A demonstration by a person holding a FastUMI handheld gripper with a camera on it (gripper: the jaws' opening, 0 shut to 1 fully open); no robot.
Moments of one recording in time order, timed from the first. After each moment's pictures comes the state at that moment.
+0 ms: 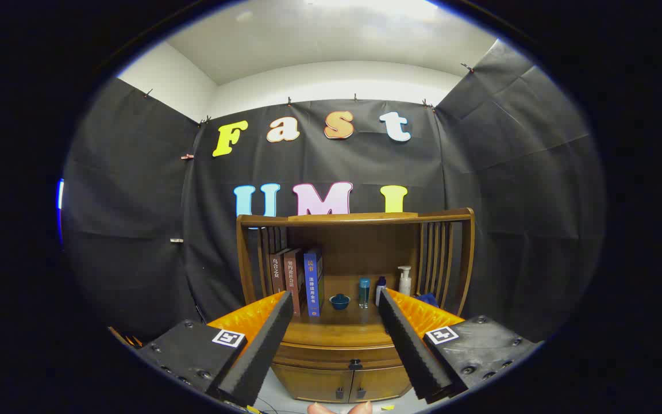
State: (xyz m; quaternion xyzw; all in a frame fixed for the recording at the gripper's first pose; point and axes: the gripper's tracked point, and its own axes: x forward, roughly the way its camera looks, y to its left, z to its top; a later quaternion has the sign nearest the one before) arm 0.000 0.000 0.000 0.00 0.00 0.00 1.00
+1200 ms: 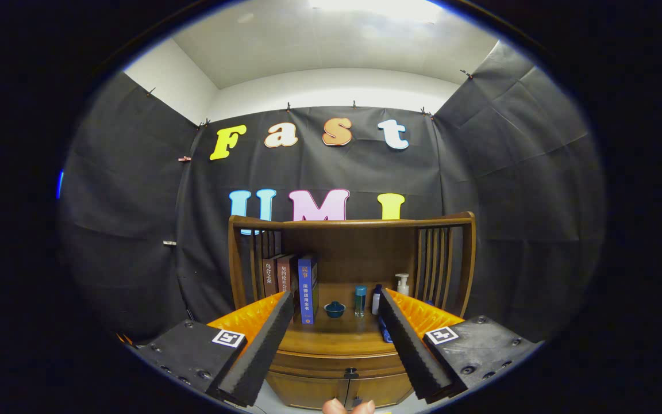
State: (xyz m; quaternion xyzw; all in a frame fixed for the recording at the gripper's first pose) arm 0.027 0.011 -0.017 -0.01 -0.03 -0.01 1.00
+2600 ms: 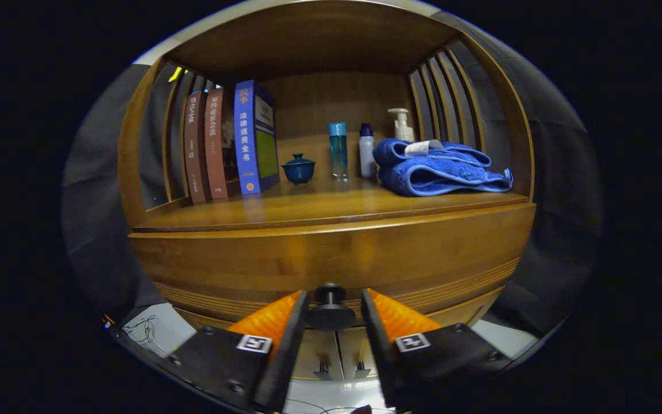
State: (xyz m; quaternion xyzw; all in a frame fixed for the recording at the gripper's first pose) arm 0.161 -0.055 -0.403 0.04 0.19 -0.05 0.98
